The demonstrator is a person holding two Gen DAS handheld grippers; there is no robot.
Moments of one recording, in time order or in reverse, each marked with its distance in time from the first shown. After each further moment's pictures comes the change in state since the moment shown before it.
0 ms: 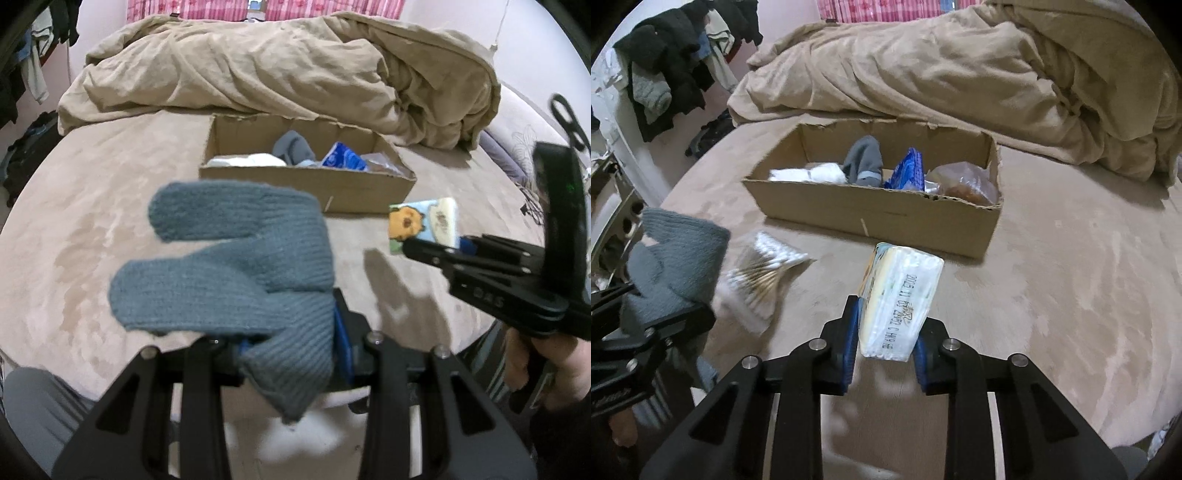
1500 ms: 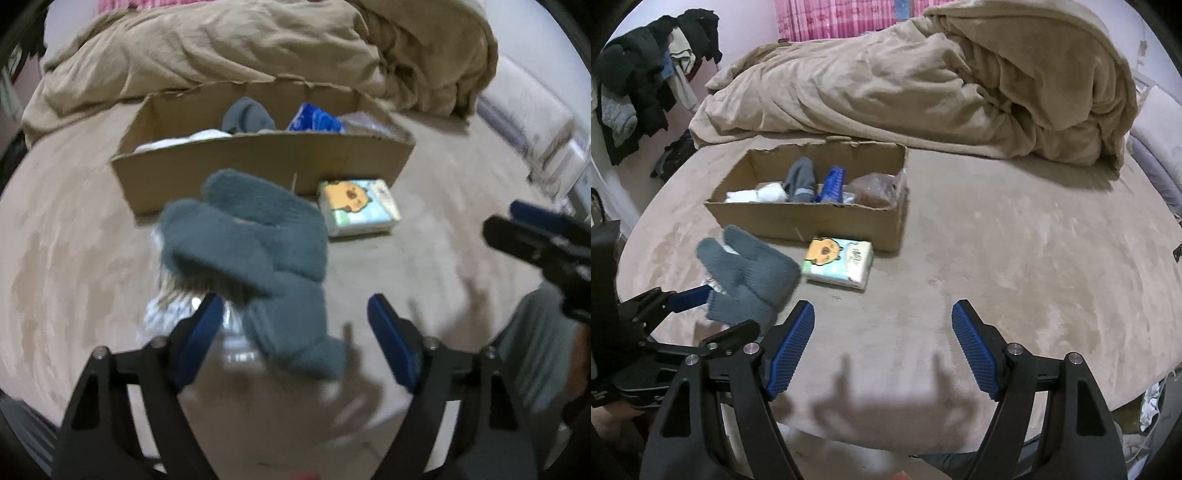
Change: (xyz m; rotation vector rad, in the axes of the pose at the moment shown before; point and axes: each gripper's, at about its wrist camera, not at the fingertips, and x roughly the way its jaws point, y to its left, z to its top) left arm 0.081 -0.042 0.010 0.123 0.078 0.021; right arm -0.029 -0.048 -0.011 0.096 -0.026 -0.147
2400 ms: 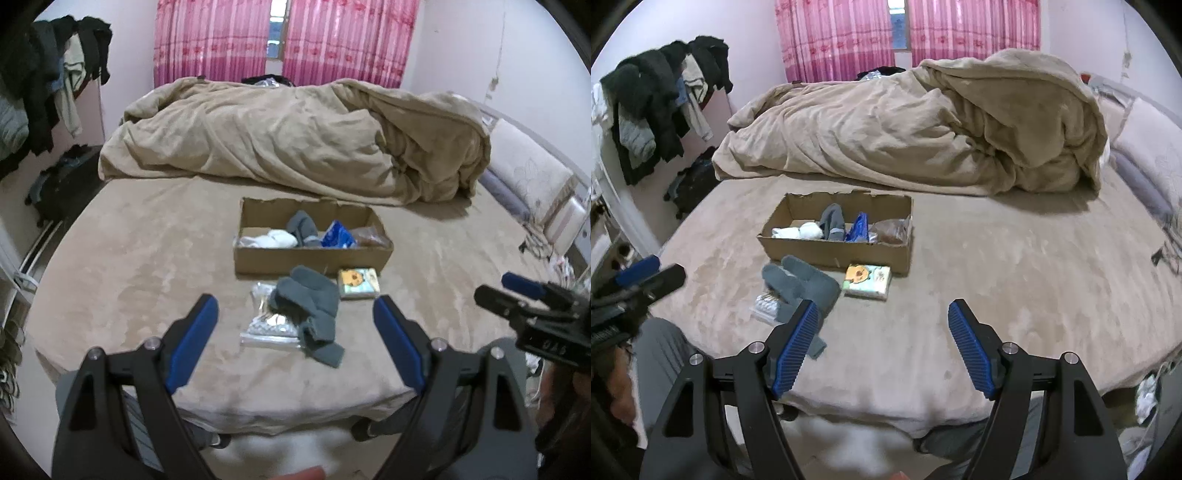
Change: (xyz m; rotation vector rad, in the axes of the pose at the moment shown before) left arm -0.185 0.024 -0.009 -0.126 -0.261 0.080; right arm -0.118 0.028 -0.001 0.019 -0.112 0.022
